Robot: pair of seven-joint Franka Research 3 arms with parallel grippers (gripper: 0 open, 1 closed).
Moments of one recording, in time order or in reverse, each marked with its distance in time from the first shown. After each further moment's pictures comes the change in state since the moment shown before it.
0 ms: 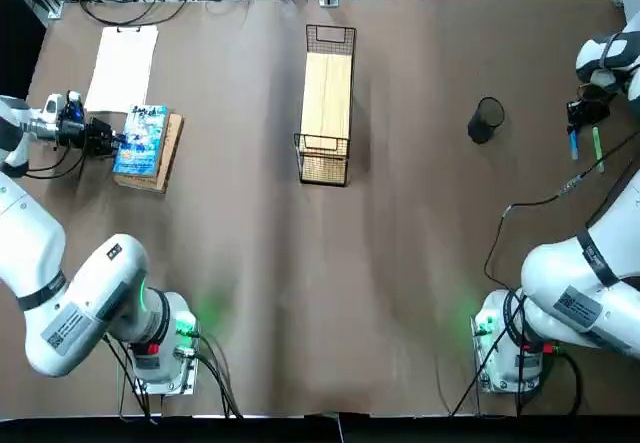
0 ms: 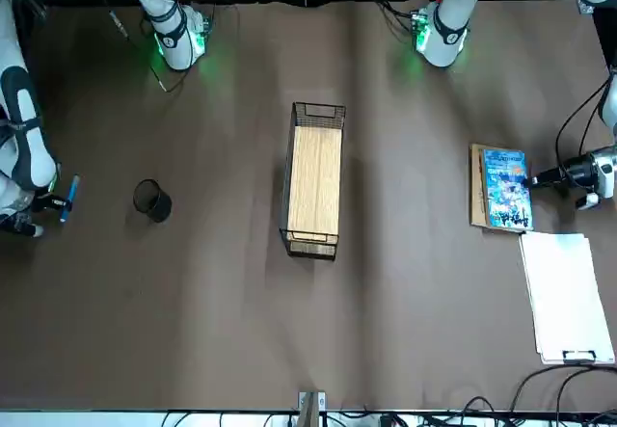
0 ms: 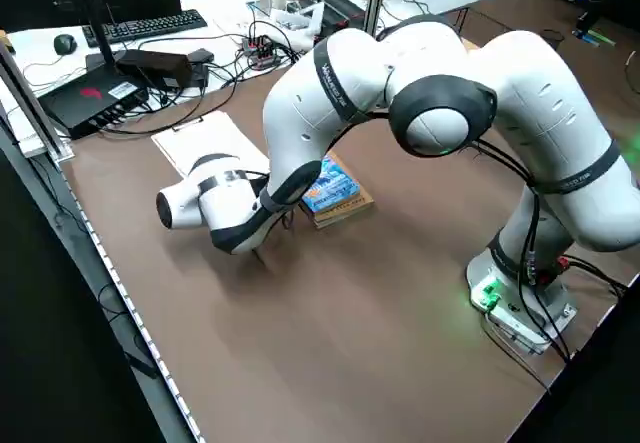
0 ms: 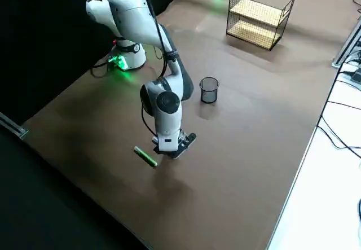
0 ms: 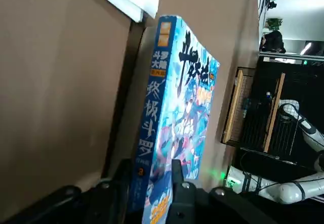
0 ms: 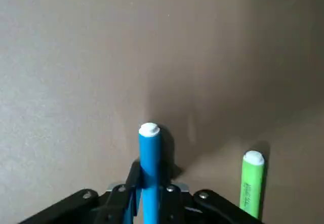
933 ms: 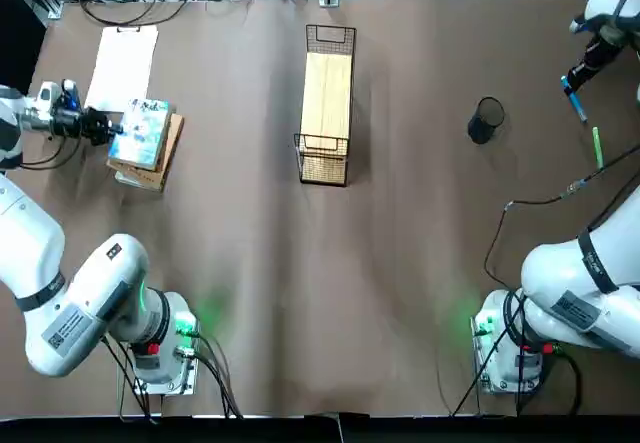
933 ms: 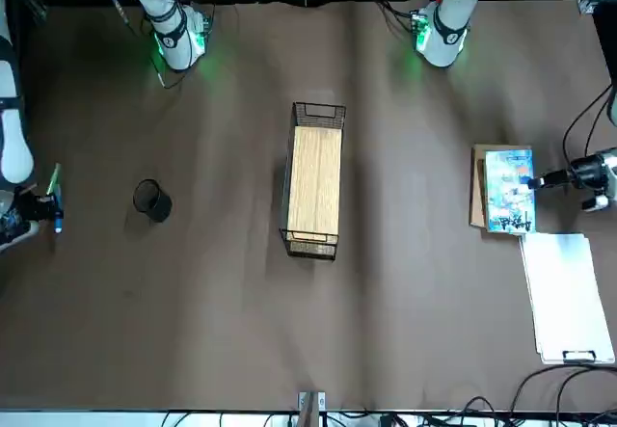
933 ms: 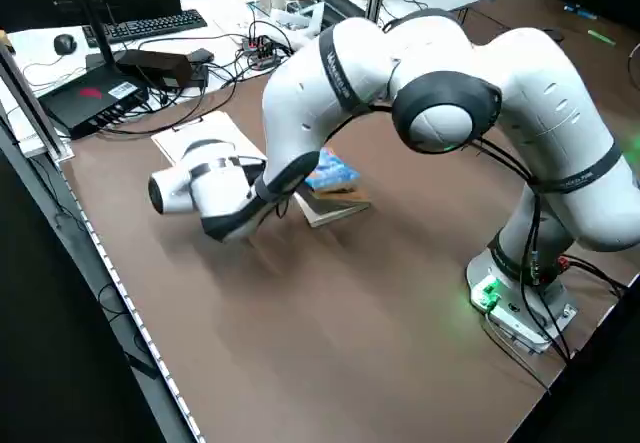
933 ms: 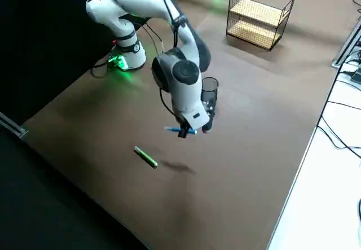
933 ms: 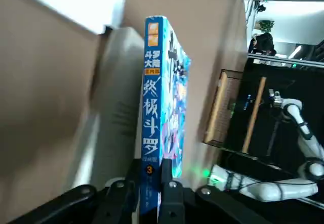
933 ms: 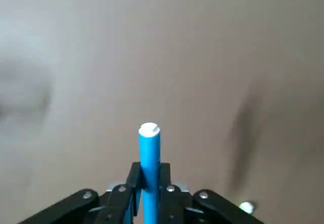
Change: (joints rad) left arm 0.009 -0.029 -0.030 0.043 -0.010 -0.083 -0.111; right arm 0.000 -0.142 0.123 0.090 0.050 -0.242 -0.462
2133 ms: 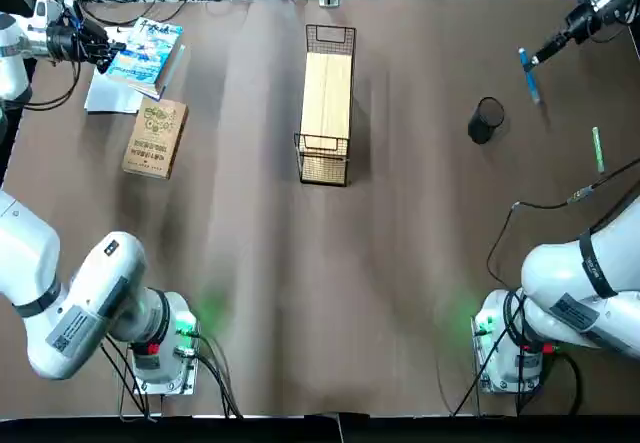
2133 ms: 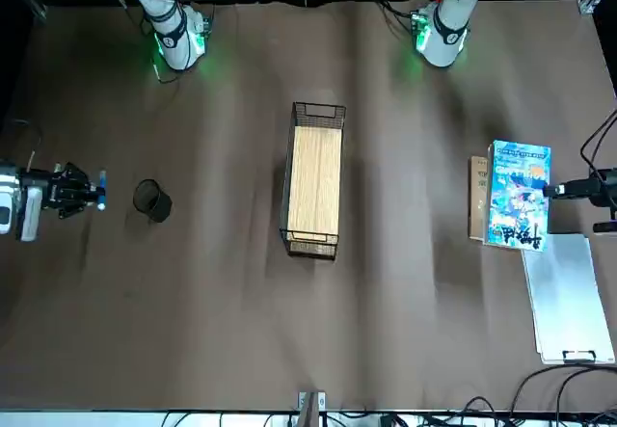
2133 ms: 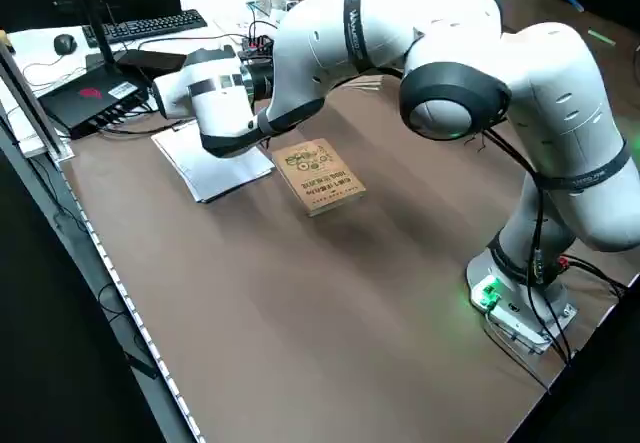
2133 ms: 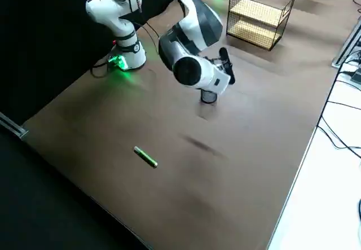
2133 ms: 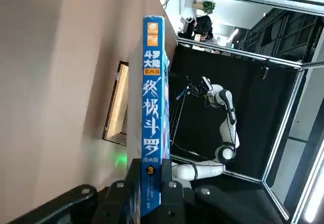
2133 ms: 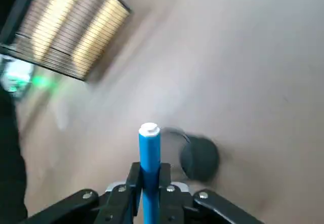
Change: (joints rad) left arm 0.097 -0.082 -0.363 0.077 -0.136 -0.164 -0.372; right arm 0.002 -0.078 0.075 0.039 0.615 -0.527 -0.512
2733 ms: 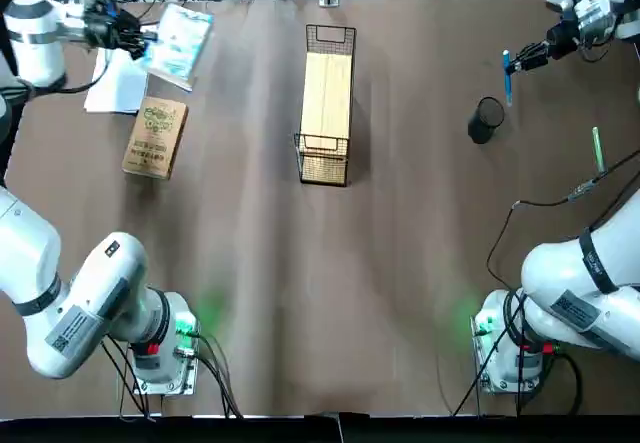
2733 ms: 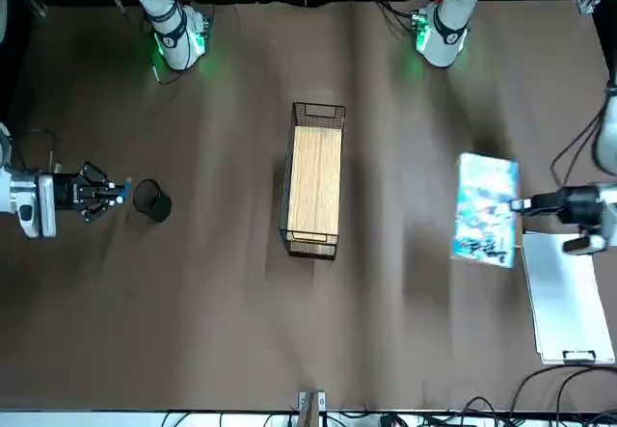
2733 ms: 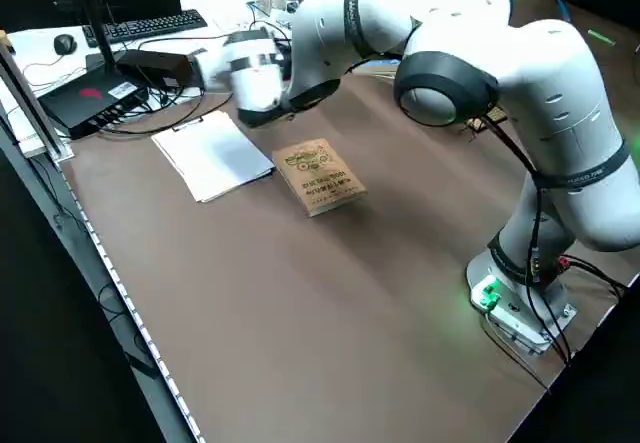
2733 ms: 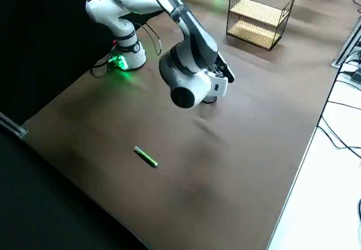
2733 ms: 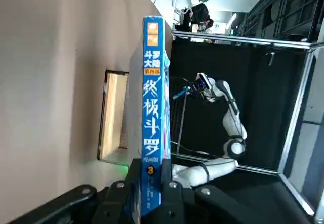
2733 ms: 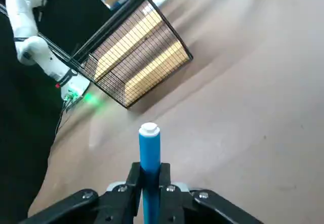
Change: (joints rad) left arm -0.037 -0.001 -0.173 -0.127 0.000 0.225 0.092; right arm -0.024 0.084 -0.001 -0.046 0.210 -0.085 -0.338
